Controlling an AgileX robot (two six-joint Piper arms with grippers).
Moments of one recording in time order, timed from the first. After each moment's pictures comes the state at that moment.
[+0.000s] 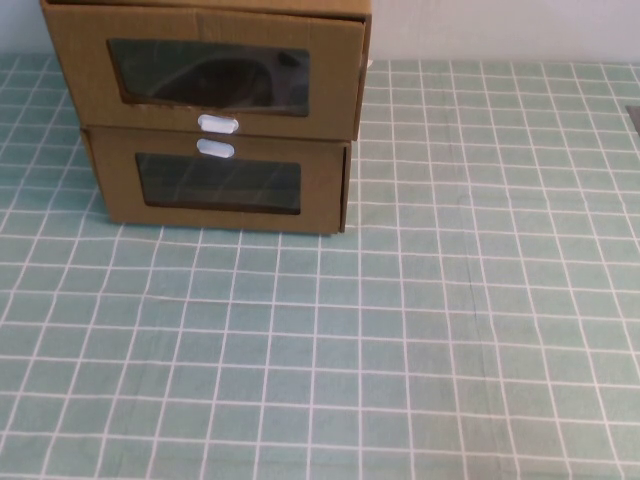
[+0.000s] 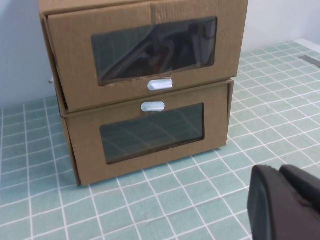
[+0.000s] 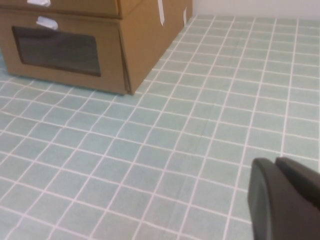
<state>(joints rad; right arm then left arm) 0.51 0.17 -0.37 -0.28 0.57 0.32 -0.14 0.27 -0.55 -0.50 0.65 0.52</state>
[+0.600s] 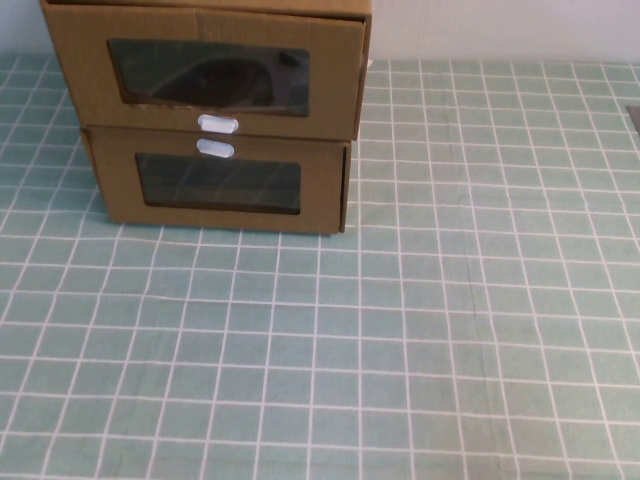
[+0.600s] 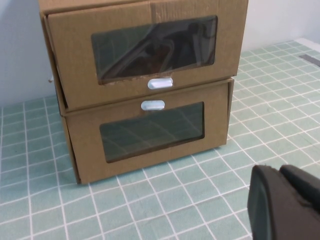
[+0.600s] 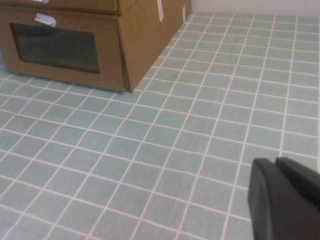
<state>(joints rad) 0.51 0.17 -0.37 -0.28 0.58 0.32 -0.14 0.27 -0.55 -0.50 0.65 0.52</state>
